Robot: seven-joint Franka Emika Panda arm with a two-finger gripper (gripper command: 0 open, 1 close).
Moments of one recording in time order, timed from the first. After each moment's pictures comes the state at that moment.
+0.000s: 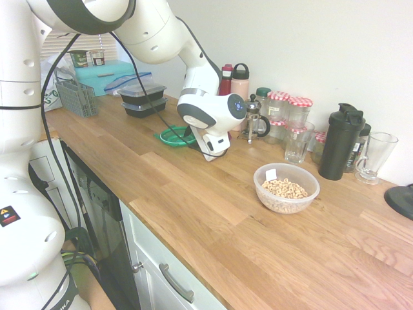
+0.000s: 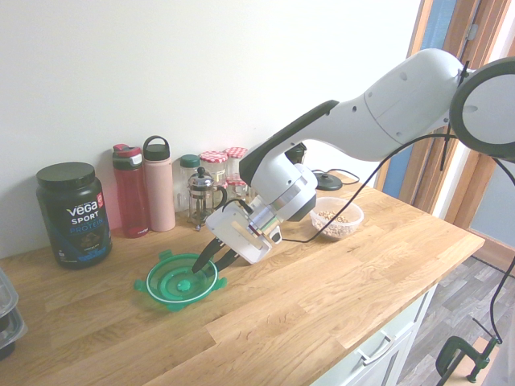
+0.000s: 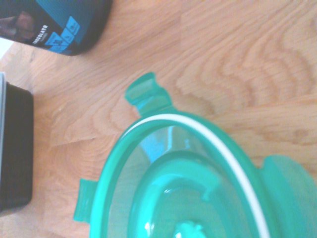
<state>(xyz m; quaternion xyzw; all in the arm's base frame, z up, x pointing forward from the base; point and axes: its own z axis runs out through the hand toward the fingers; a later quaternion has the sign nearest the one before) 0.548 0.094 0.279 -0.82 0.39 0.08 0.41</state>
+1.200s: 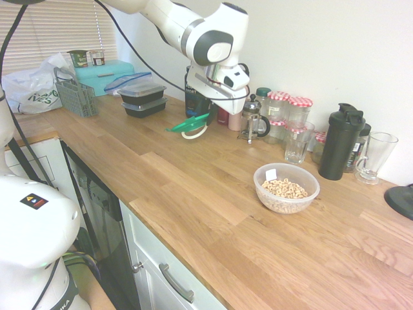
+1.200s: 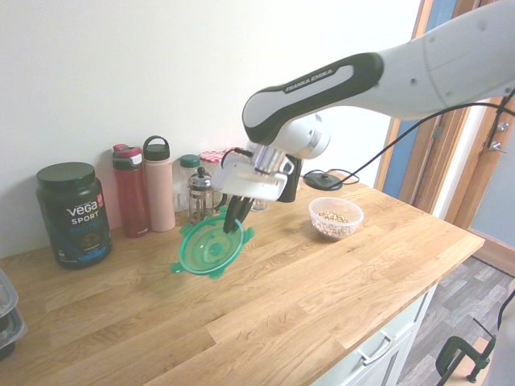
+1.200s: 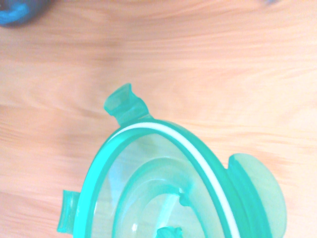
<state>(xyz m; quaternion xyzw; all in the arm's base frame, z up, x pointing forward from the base) 0.552 0.064 0.458 -0.93 0.36 0.00 0.12</state>
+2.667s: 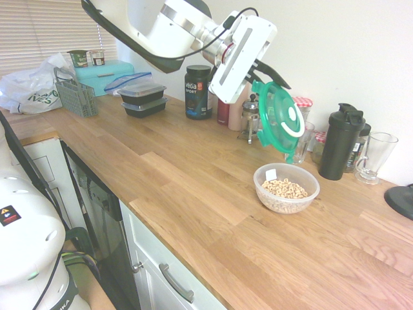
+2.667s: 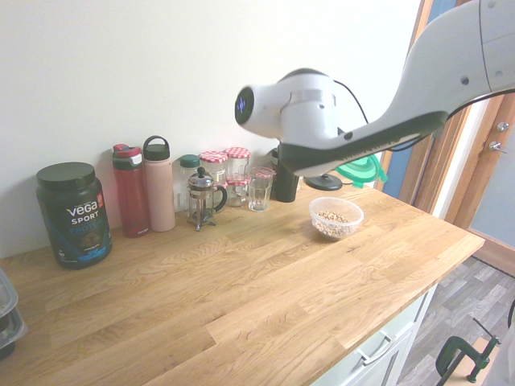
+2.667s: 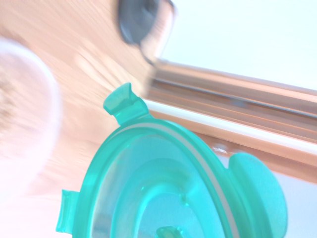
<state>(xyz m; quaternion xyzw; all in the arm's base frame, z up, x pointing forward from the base) 0.509 -0.017 0.507 -0.75 0.20 -0.18 -0.60</state>
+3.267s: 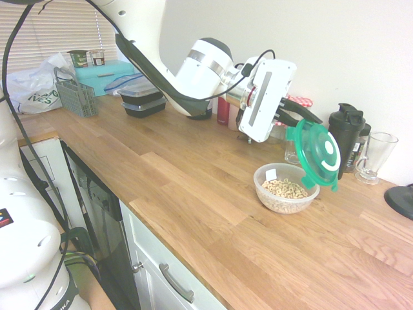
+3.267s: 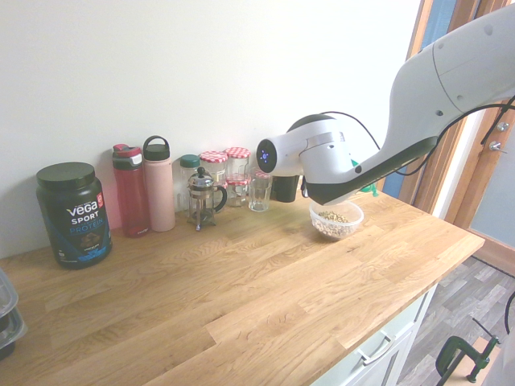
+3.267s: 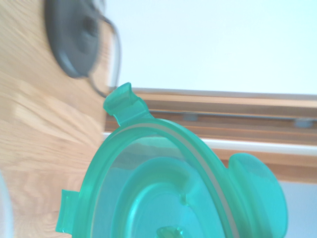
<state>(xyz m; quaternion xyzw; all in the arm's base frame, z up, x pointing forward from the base) 0.527 -0.080 0.426 -0.73 0.26 -0.27 -0.57</state>
